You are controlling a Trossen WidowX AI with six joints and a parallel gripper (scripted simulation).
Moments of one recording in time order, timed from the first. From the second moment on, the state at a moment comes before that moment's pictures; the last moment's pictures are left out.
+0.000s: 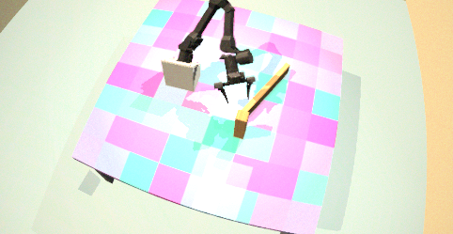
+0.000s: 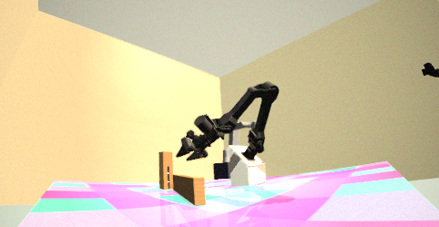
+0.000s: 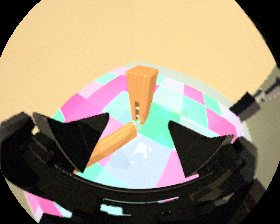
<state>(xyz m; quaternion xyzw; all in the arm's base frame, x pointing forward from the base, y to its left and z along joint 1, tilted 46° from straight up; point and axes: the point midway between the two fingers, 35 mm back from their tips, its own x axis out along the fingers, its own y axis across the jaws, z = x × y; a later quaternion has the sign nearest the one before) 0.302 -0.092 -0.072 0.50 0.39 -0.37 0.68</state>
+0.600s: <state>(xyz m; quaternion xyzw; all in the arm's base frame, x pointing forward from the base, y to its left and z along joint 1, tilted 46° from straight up) 0.318 -0.089 -0.076 0.39 0.49 -0.27 0.73</state>
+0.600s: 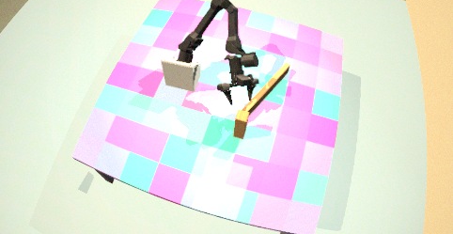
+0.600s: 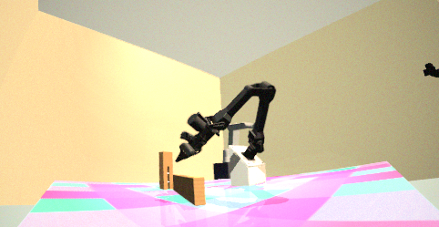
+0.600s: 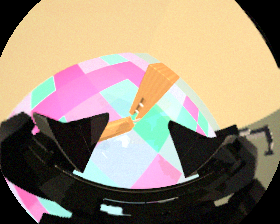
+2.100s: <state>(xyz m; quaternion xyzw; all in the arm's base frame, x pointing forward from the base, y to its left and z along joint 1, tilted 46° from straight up) 0.371 -0.082 -0.045 -0.13 0.40 0.58 0.70</state>
